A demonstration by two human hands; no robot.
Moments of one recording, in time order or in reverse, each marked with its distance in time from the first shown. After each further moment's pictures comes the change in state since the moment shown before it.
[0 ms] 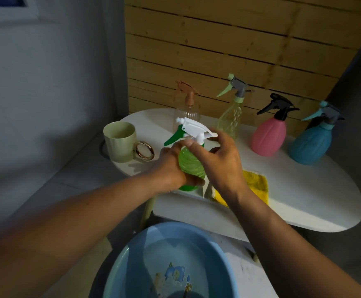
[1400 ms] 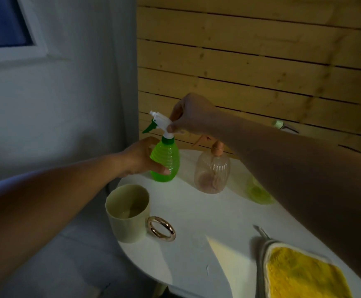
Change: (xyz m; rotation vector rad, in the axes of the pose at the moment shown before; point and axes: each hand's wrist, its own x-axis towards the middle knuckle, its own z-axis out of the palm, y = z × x) left_hand 0.194 -0.087 -0.173 0.089 -0.067 0.022; right_hand 0.258 -0.097 0.117 -0.556 -0.478 -0.314
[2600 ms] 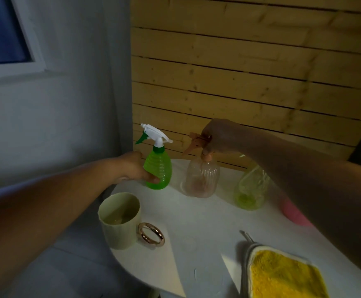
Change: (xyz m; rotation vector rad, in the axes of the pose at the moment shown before) left_hand -0.009 0.020 -0.001 0.017 -0.062 -0.166; right_hand -0.050 0.045 -0.047 -0.390 -0.179 0.168
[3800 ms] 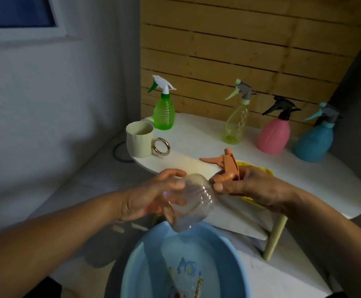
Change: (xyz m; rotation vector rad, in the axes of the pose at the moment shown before) left_hand -0.267 -0.007 0.168 -0.851 -0.387 0.002; right_hand -0.306 -0.003 0.118 1.108 -0.264 -0.006
